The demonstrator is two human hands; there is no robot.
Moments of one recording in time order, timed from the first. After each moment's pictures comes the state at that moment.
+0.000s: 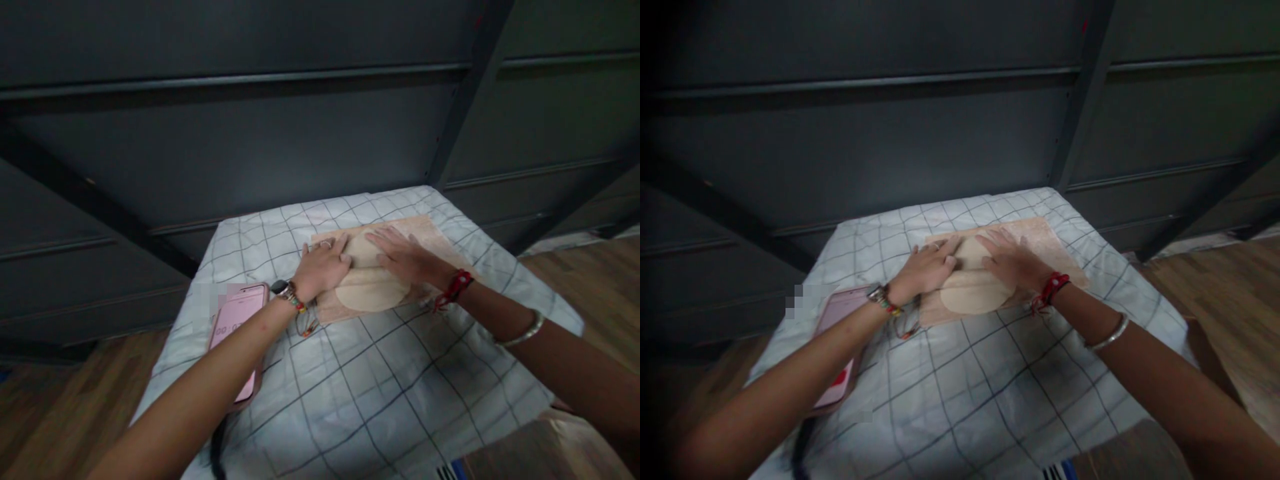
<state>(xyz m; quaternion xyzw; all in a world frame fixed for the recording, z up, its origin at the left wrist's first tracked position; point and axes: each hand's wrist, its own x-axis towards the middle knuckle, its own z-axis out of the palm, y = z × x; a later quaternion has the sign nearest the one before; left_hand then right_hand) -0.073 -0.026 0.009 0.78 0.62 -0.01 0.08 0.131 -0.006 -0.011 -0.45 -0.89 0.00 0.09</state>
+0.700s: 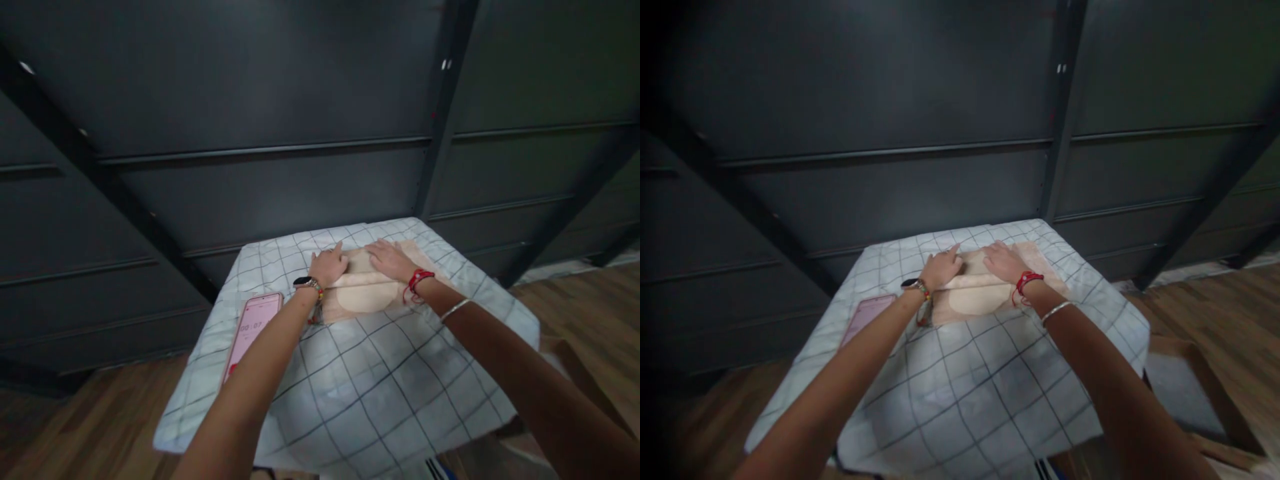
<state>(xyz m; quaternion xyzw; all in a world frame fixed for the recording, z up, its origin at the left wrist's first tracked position) -0.072 -0.001 0.004 0.76 0.65 0.06 0.00 0.124 0.011 0.001 -0.47 -0.88 0.00 0.11</state>
